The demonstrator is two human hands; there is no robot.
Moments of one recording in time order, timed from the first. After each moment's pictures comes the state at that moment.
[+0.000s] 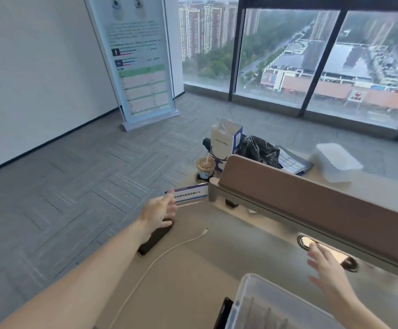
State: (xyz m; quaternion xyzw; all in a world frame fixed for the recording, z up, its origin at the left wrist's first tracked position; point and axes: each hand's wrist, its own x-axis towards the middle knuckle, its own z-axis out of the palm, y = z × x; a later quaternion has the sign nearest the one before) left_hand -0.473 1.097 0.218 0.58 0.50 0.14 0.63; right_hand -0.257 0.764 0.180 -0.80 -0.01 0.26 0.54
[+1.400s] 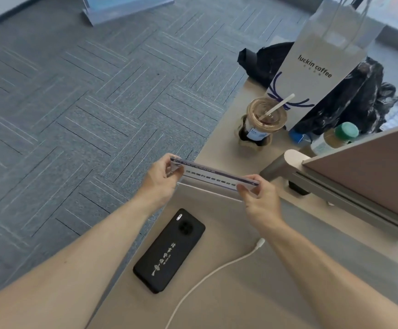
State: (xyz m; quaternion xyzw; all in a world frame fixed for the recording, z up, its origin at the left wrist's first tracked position) left_hand -0.410 1.363 -0.025 0.70 0.44 0.10 0.55; right_hand -0.257 1.184 -0.023 -0.84 -0.17 0.28 0.43
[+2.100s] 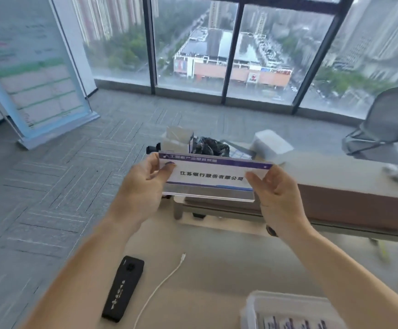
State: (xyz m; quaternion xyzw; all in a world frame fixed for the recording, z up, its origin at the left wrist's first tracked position) left_hand -0.388 1.168 0.346 0.74 0.19 0.18 0.62; right_hand -0.277 0.946 0.338 -0.72 -0.22 0.05 0.65
